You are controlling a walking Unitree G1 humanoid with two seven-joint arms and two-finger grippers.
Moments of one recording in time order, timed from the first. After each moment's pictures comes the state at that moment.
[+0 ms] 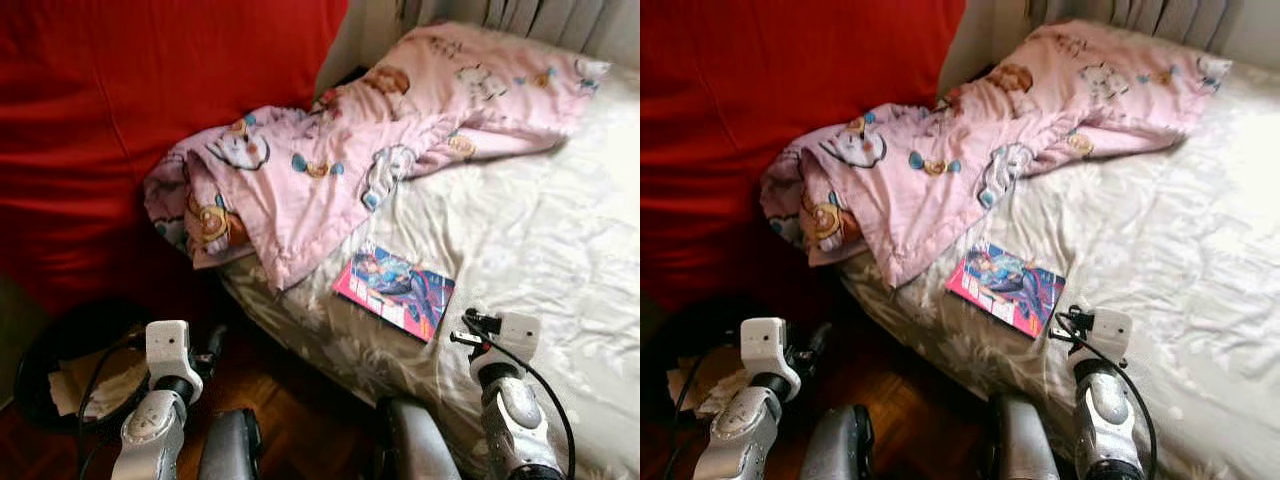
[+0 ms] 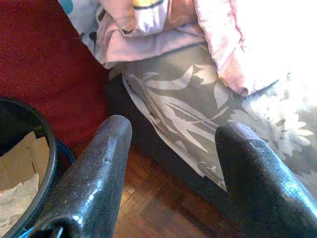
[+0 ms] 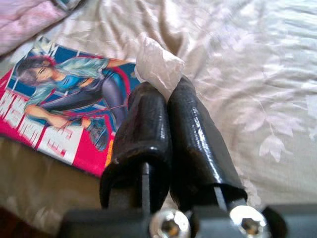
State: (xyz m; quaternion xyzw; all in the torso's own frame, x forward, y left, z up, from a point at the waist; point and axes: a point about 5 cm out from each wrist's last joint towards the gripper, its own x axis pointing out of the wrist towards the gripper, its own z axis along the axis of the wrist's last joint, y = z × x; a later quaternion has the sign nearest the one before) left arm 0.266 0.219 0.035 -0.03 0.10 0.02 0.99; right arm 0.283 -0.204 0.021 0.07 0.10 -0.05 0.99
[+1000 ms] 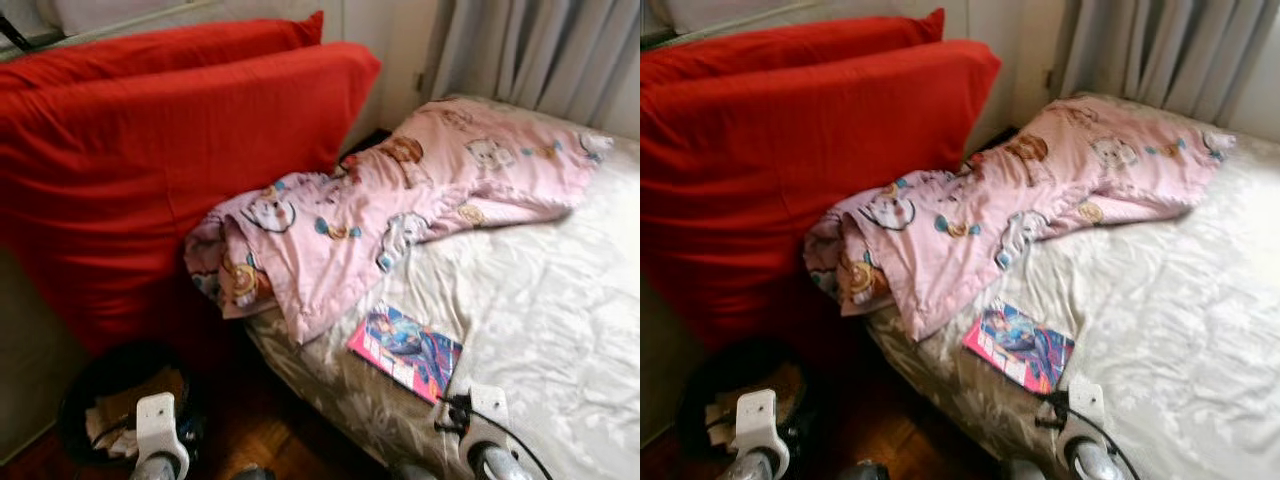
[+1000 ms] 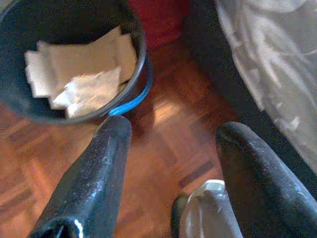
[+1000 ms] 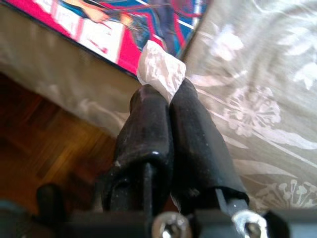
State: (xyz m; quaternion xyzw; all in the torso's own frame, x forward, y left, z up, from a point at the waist) left arm 0.206 0.238 -0.055 -0.04 0.34 0.12 0.93; right arm 0.214 -0.198 -0.063 0.05 0.37 -0.06 0.93
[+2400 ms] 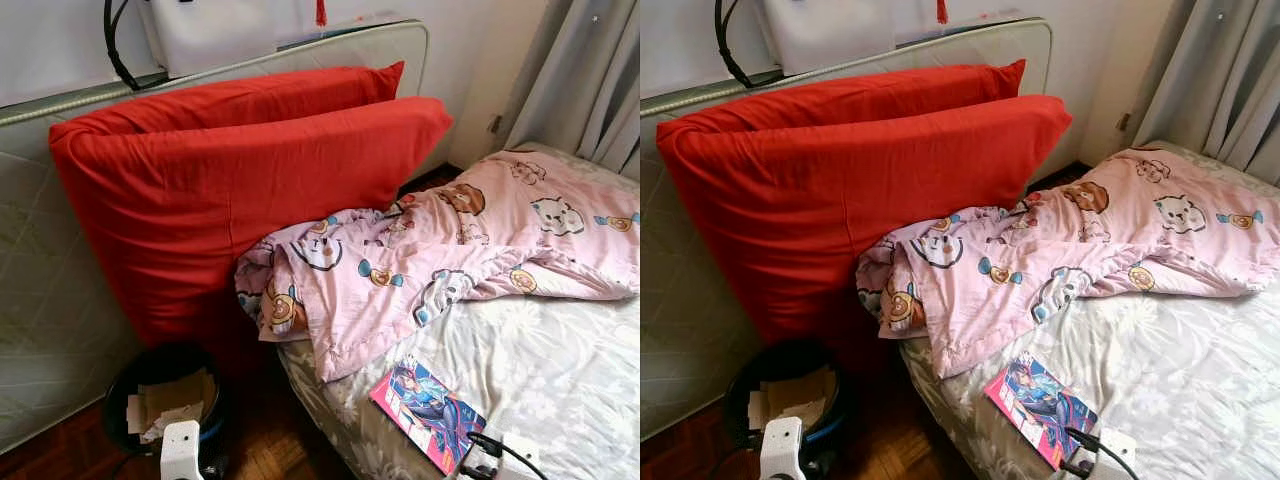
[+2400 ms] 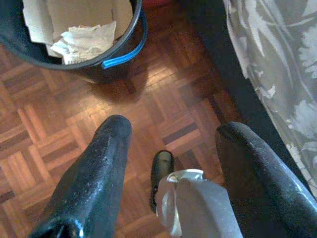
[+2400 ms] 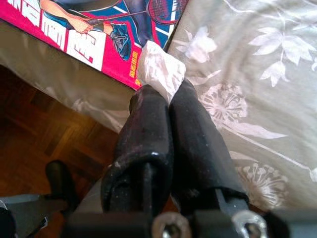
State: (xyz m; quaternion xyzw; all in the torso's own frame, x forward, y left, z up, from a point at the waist) left arm 0.186 0.216 -0.076 -0.04 0.41 0.07 0.91; right arm 0.166 -0.221 -0.086 0.12 0.44 -0.14 0.88
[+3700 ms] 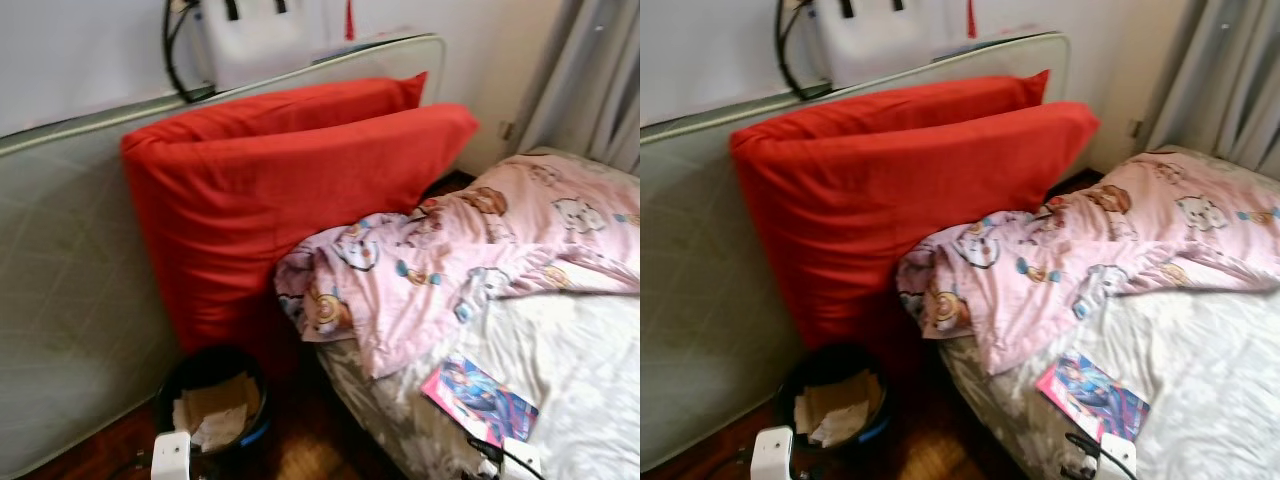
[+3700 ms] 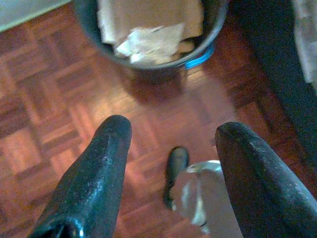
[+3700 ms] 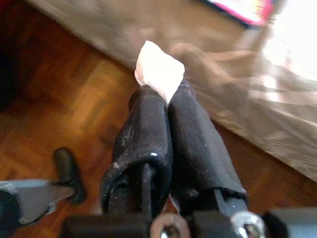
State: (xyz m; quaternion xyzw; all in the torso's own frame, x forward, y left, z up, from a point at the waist) left arm 0.174 0.231 -0.078 -0.04 0.43 0.09 0.90; right arm 0.166 -0.215 -0.087 0.12 0.45 -0.12 0.87
